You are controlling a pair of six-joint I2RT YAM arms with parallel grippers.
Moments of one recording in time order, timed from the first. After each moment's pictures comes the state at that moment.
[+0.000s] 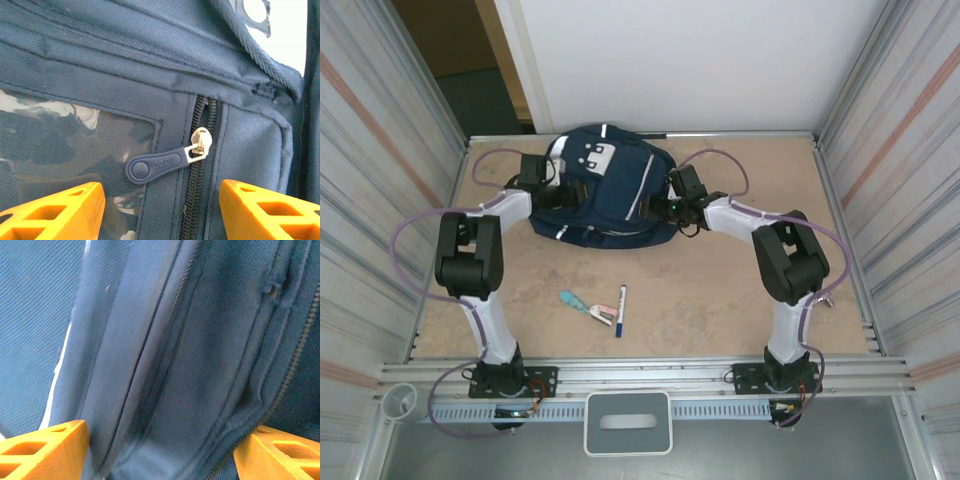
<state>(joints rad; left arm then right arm) -0.12 1.90 1.24 -0.19 0.32 -0.28 0.50 1.95 1.30 -0.19 -0.20 0.62</state>
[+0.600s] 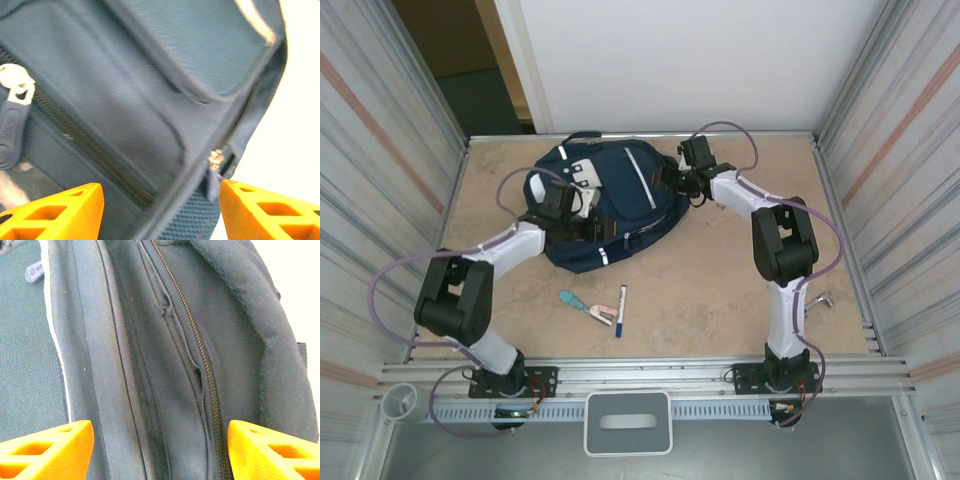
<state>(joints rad) -0.37 1.58 0.96 -0.20 0.34 -0.20 0.39 2.09 1.61 -0.35 -0.17 0.51</state>
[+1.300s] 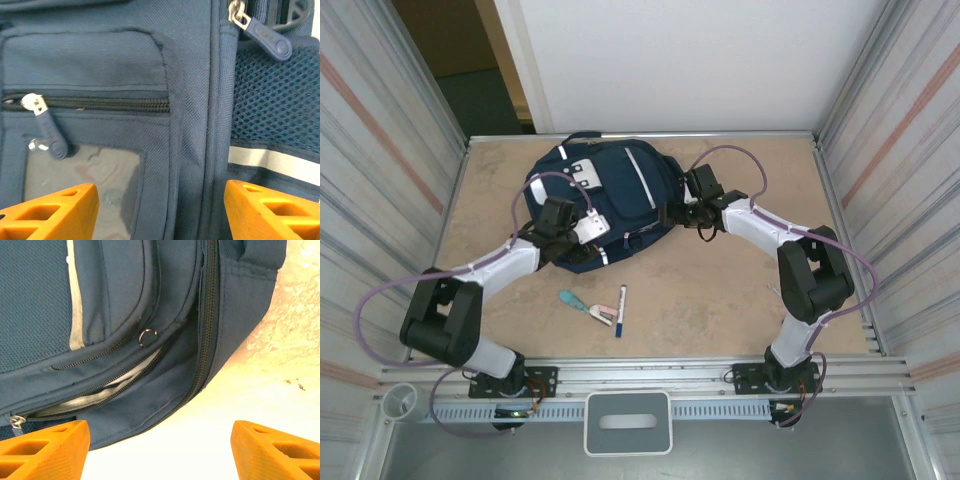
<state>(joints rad) -0.40 1.50 0.83 -0.20 0.09 0.72 0.48 1.75 1.21 -0.40 -0.09 0.43</state>
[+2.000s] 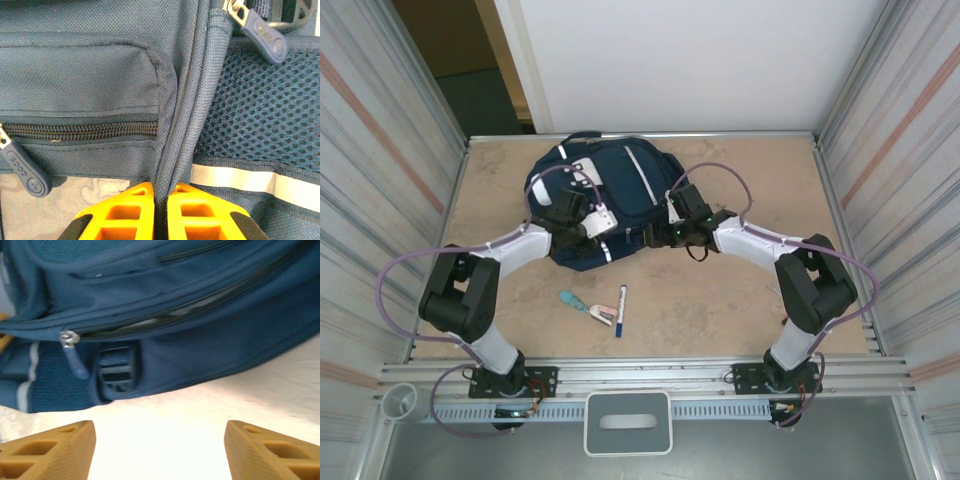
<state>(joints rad) -0.40 1.63 0.95 -0.26 0.16 0.68 0.61 1.69 1.07 -0.27 -0.16 0.43</state>
